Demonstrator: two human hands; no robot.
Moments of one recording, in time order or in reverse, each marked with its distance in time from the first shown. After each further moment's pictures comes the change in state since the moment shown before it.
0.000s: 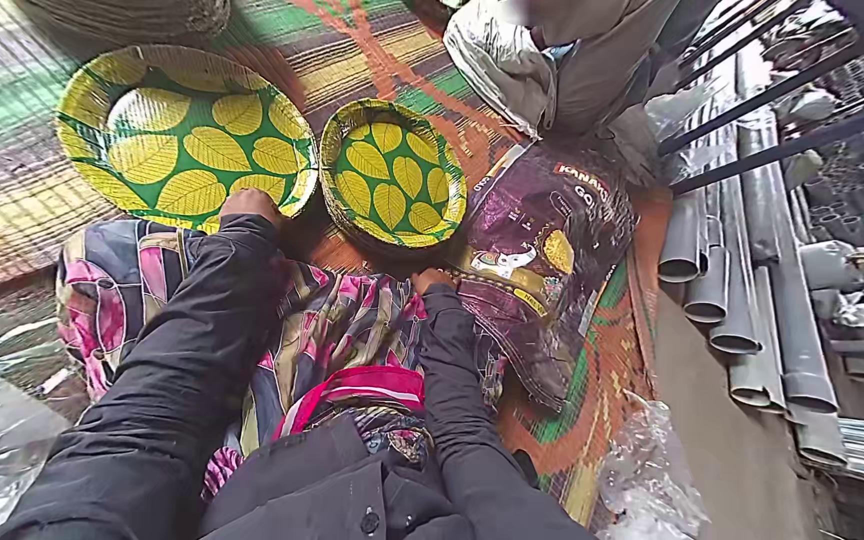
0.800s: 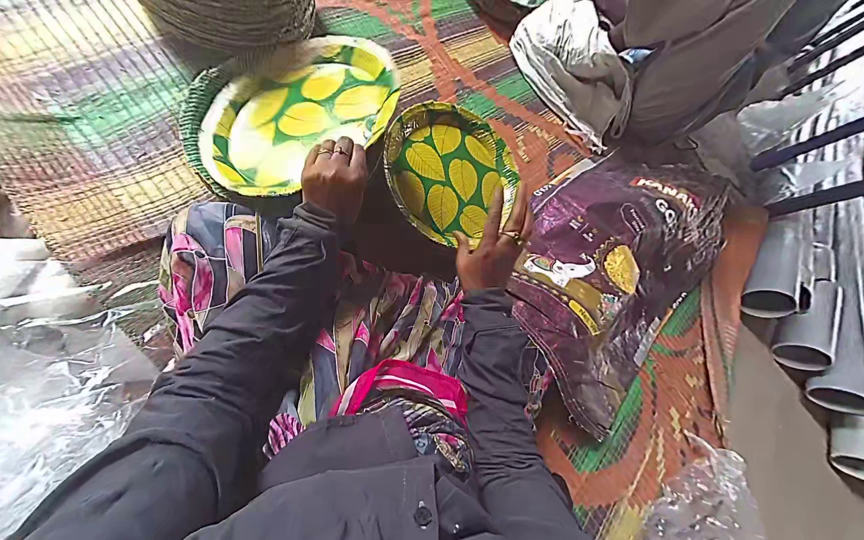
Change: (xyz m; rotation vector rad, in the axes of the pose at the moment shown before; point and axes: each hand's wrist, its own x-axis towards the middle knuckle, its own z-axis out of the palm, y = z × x) left_hand -0.033 0.025 0.001 0.043 1.192 0.485; right_hand -0.057 -0.038 -0.036 0.234 1.143 -0.675
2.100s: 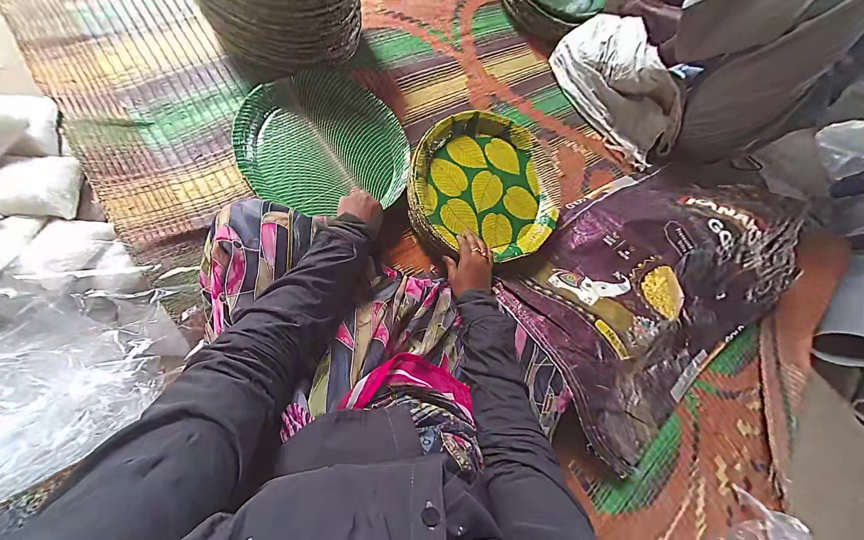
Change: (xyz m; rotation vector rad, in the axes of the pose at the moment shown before) left_hand 0.003 0.005 0.005 0.076 -1.249 -0.367; right_hand -0.030 0.020 0.079 0.075 -0.628 0.075
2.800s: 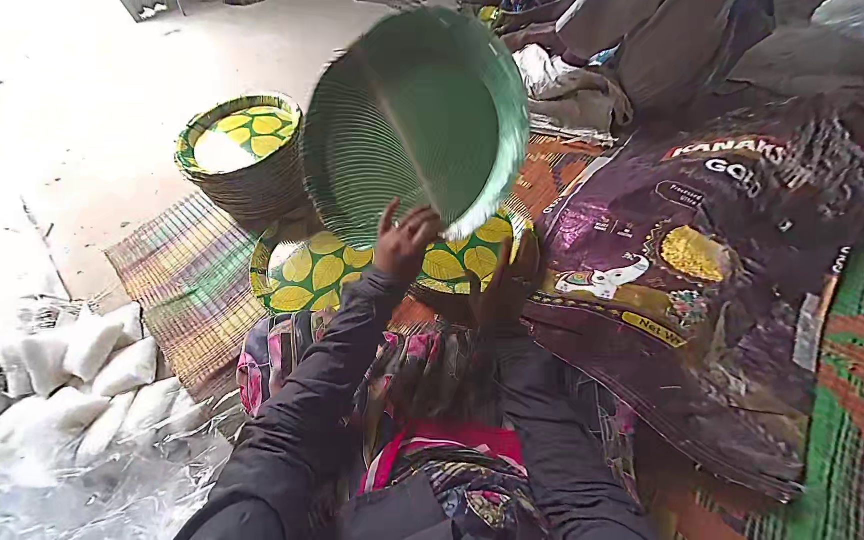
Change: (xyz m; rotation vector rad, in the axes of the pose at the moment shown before) left_hand -0.003 0.078 -0.034 -0.210 1.156 1.101; right_hand -0.005 0.006 -0.043 0.120 0.809 0.014
